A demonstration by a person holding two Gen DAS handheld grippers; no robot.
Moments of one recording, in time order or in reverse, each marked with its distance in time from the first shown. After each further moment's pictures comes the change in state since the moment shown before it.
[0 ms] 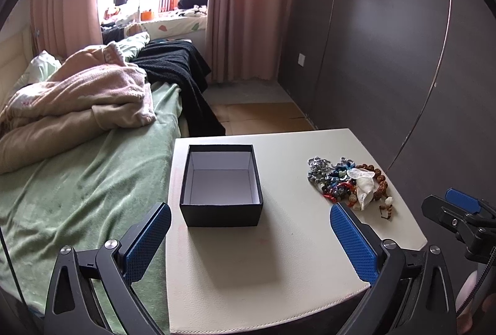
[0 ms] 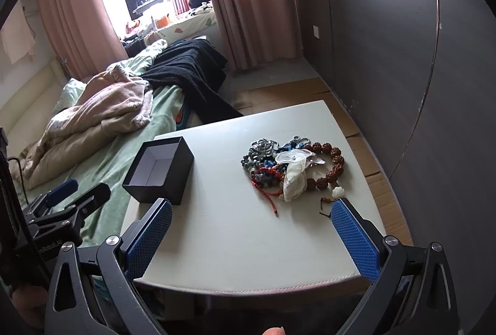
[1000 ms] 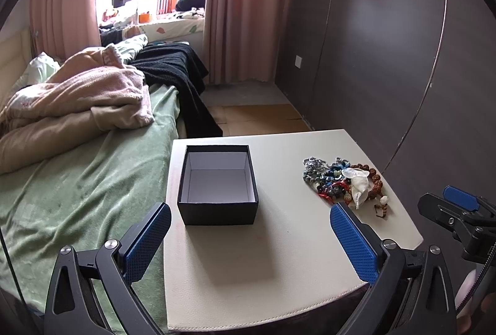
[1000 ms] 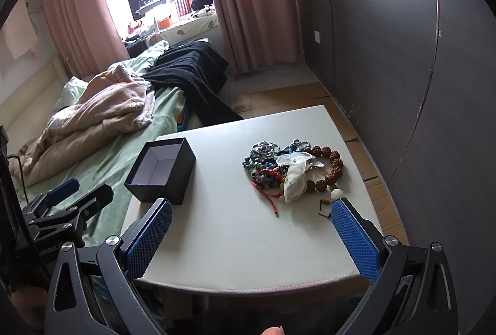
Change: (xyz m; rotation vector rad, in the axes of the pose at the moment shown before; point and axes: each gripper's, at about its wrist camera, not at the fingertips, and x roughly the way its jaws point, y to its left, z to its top) left arm -0.004 -0.004 -0.002 0.004 -0.008 -0.009; right arm -0.002 -0.001 -0.001 -0.001 -0.009 -0.001
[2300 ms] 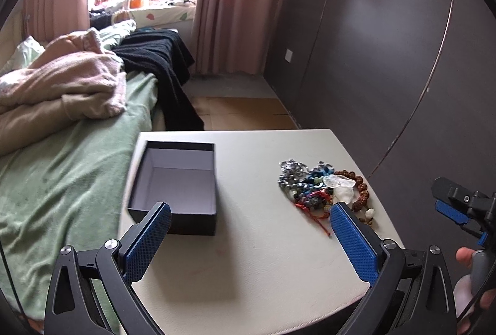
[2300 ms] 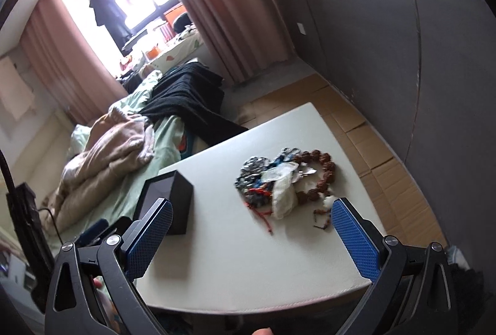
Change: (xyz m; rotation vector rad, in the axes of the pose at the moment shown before) left arm 0.044 -0.027 0.009 -0.058 0.042 -0.088; right arm 0.014 -0.073 0.014 0.230 -0.027 0.105
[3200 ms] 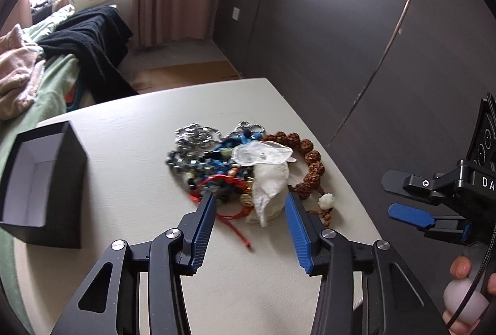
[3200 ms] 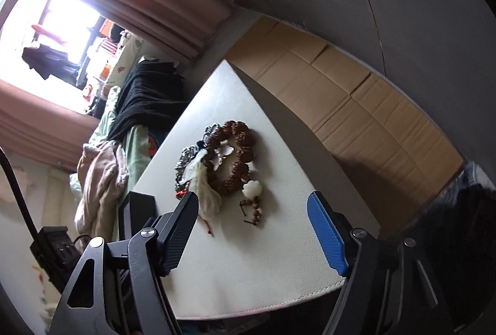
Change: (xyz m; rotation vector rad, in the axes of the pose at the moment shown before) left arm 0.103 -0.103 -0.019 0.119 0.171 -0.156; right arm 0.063 -0.116 -0.002 0.402 0.214 0.025
